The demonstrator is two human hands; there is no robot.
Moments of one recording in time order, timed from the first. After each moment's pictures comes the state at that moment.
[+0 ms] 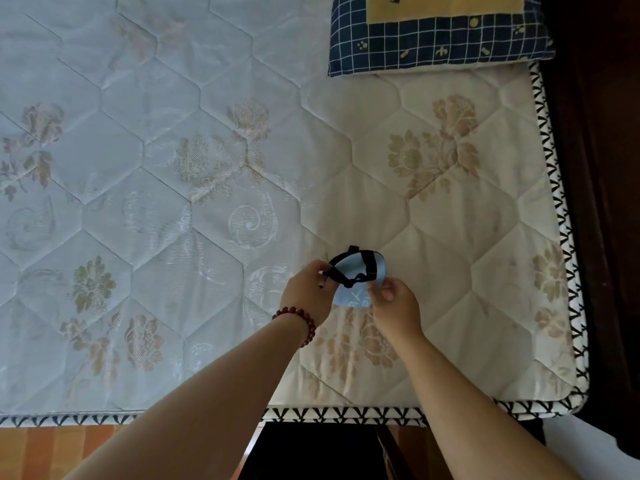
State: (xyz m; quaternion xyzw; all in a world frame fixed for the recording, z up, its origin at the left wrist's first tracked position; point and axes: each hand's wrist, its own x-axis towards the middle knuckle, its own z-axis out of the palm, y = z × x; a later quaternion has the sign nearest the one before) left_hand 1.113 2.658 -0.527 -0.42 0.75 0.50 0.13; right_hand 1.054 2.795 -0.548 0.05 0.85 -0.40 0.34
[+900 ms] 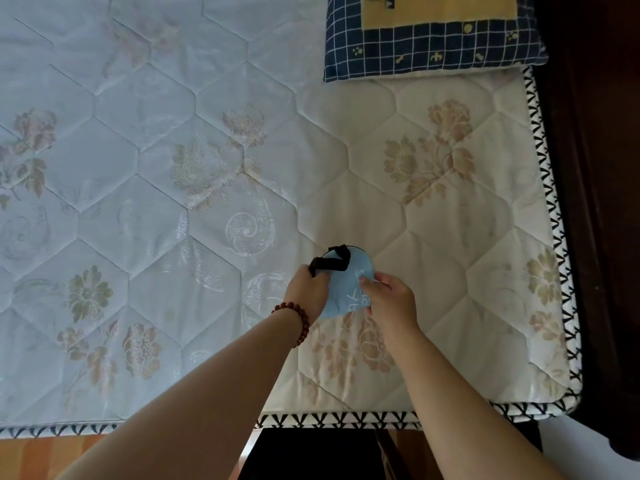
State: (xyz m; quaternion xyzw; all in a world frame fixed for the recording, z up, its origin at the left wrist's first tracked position) left_hand 1.092 2.652 -0.514 -0.52 0.61 0.58 0.17; right_hand 1.043 2.774 -0.530 0.19 0.75 -0.52 0.36
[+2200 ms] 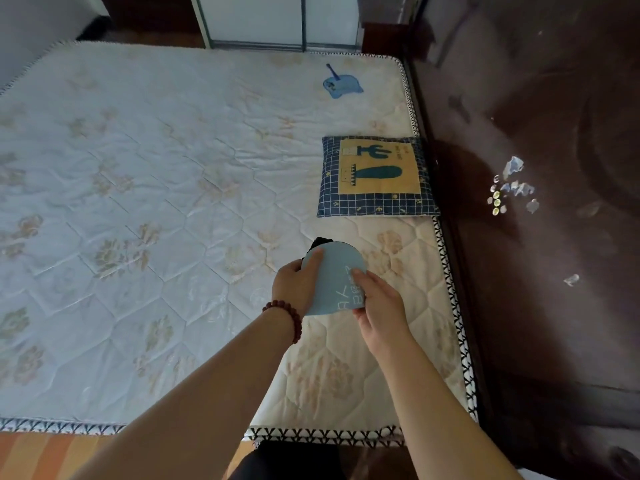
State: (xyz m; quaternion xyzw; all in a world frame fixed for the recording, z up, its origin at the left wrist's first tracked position) left_hand 1.086 2.675 -0.203 -0.49 0.62 0.61 -0.08; right_hand 1.037 2.788 -0.209 0.14 0.55 -0.74 0.35
